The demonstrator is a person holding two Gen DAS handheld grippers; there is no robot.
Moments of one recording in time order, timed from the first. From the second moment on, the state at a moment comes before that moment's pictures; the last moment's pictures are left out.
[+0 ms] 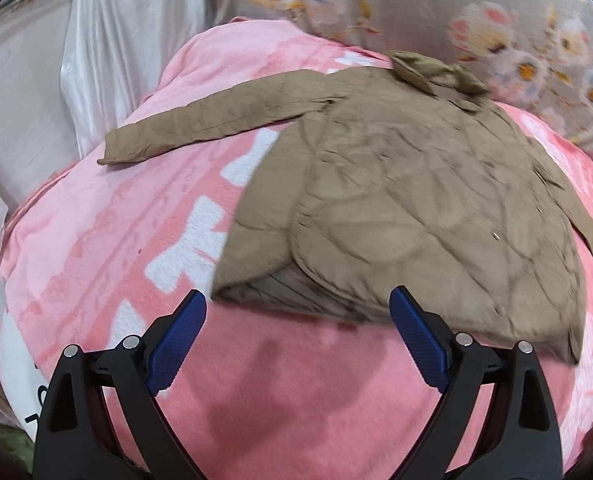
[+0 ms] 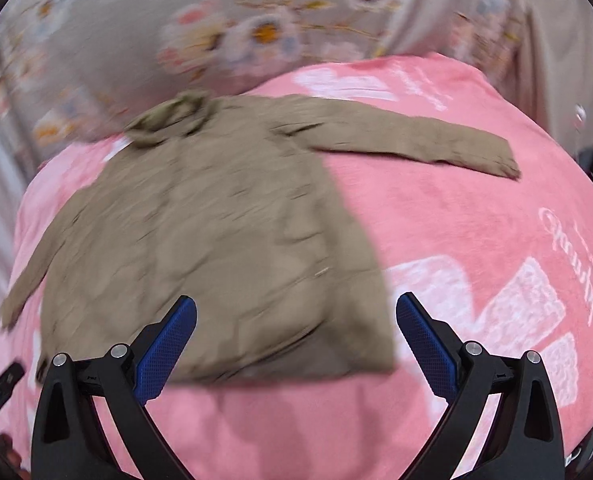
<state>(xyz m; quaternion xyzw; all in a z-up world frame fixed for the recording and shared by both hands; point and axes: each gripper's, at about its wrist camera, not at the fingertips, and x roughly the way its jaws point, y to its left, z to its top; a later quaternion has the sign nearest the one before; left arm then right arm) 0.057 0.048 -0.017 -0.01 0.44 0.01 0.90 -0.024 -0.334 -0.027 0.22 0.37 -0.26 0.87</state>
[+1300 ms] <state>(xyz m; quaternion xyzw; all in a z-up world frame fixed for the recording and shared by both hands) 0.174 0.088 -0.085 0.00 0.47 0.13 0.87 0.244 -0.377 0.095 0.15 0.23 -0.12 0.95</state>
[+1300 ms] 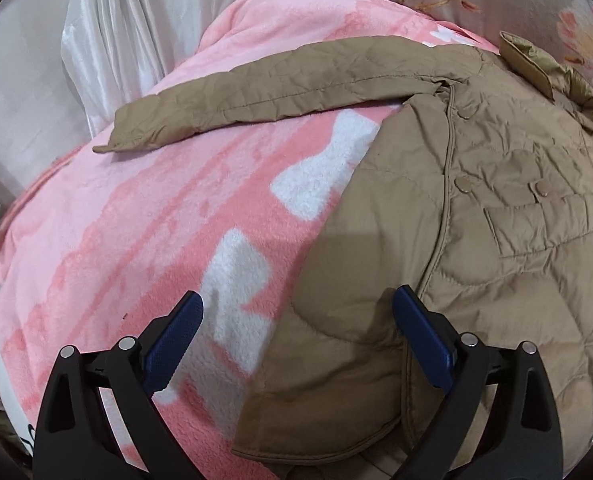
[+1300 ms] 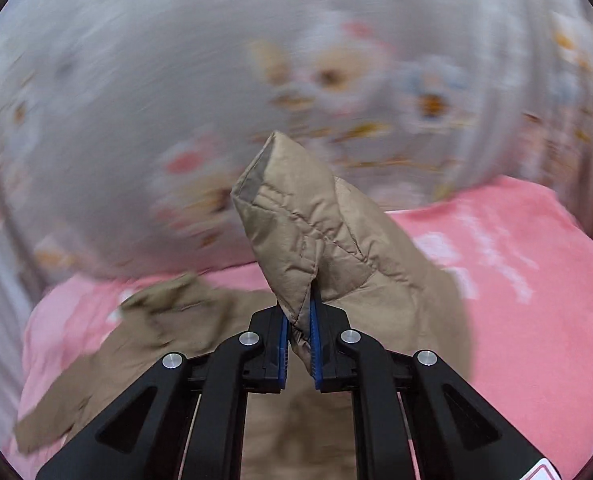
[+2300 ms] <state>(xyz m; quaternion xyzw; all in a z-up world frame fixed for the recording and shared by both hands) 0.181 0.090 -0.065 -0.04 0.47 0.09 0.88 0.254 -0.158 -0.034 0.06 0.39 0.09 0.92</state>
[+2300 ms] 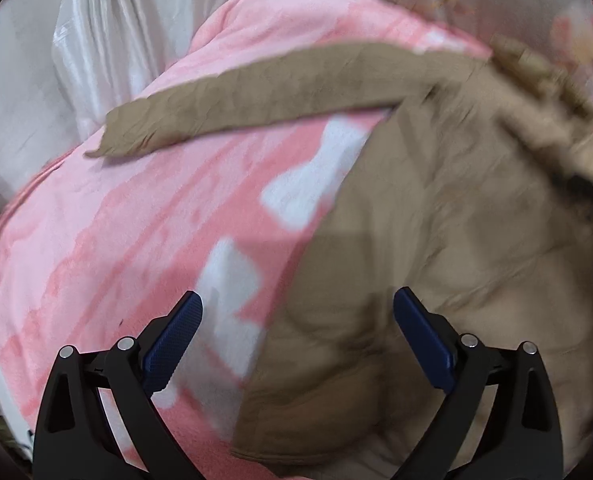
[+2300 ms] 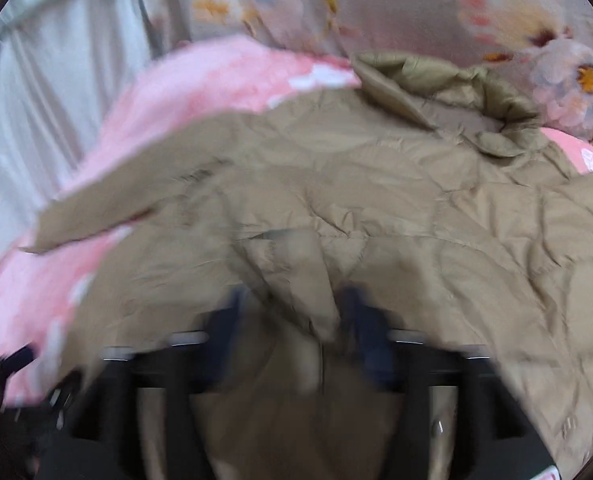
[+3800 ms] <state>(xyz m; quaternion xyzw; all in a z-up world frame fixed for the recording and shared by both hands) 0.360 -0.052 -0.093 -0.03 0.42 -0.09 0.90 0.283 -0.393 -0.093 0.22 0.38 -0.17 0.88</state>
